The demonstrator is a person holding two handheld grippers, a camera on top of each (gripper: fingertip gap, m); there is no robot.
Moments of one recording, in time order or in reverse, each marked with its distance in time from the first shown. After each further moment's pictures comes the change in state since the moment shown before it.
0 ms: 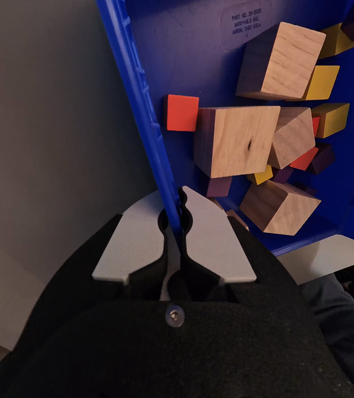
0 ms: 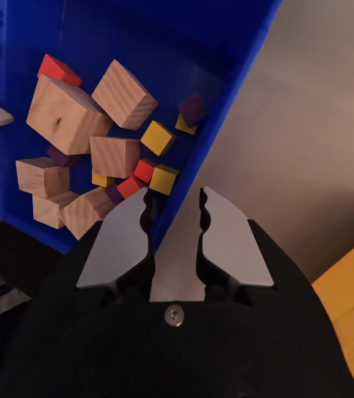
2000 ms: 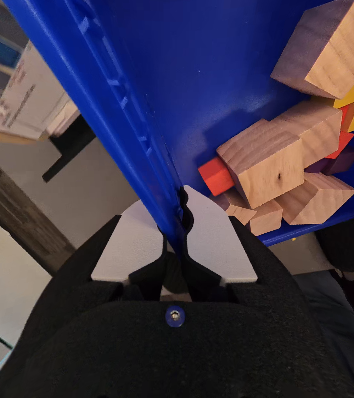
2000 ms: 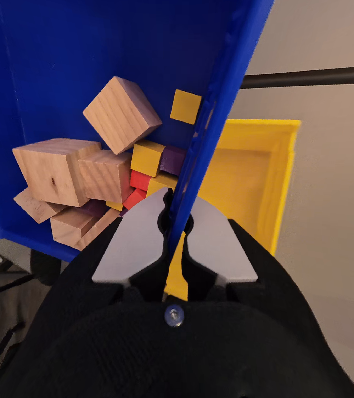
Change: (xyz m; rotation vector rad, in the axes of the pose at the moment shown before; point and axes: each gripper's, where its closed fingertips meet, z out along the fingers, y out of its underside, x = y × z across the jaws) left arm 0.338 -0.139 -0.127 0.046 -0.450 0.409; right arm 0.240 0.080 -0.210 0.383 -0.065 0.336
